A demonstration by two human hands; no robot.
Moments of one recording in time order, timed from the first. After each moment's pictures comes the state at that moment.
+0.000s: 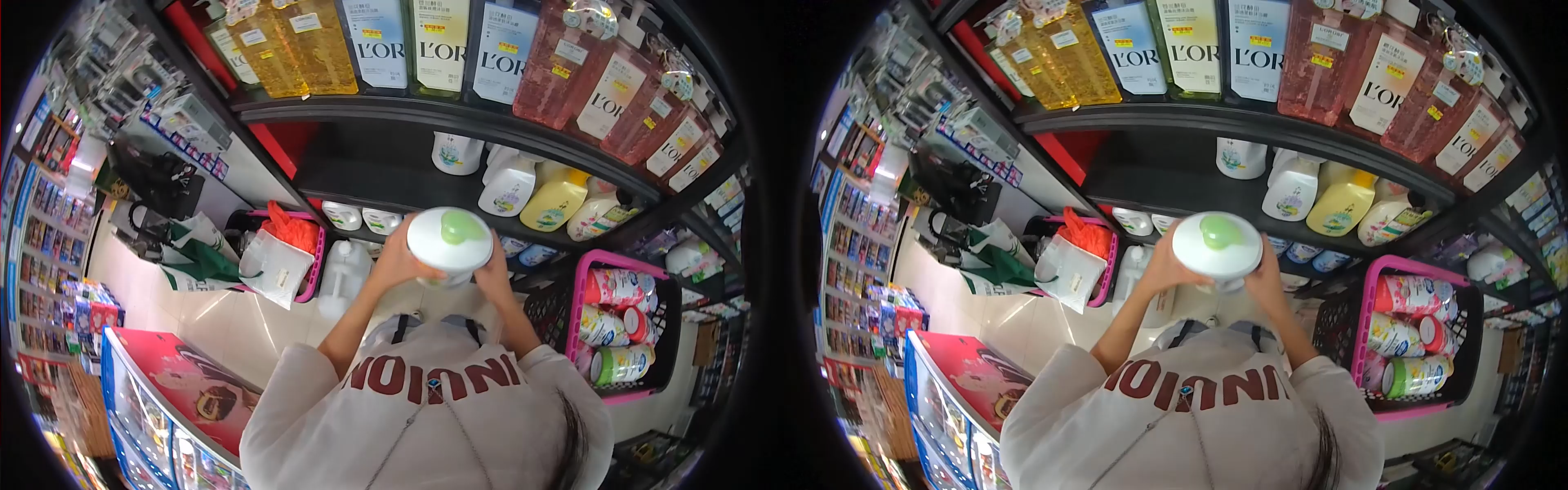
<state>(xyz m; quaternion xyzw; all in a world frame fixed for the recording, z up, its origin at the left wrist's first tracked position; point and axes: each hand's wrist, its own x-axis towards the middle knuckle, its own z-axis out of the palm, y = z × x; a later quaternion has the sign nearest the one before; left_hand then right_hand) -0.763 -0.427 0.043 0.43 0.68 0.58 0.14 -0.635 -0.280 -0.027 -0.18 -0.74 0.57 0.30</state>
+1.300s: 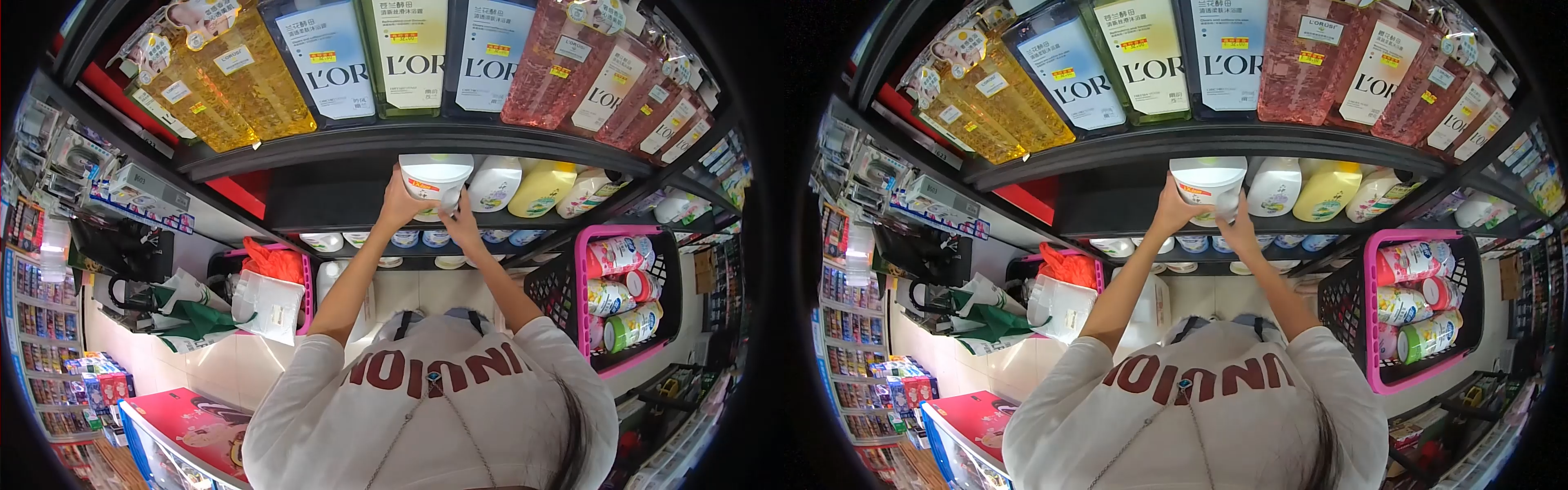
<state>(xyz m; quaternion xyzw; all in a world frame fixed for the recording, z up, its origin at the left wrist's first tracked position) -0.883 -0.304 -0.019 0.47 0.67 0.56 0.06 -0.742 -0.226 -0.085 -0.32 -0.74 0.52 0.29</state>
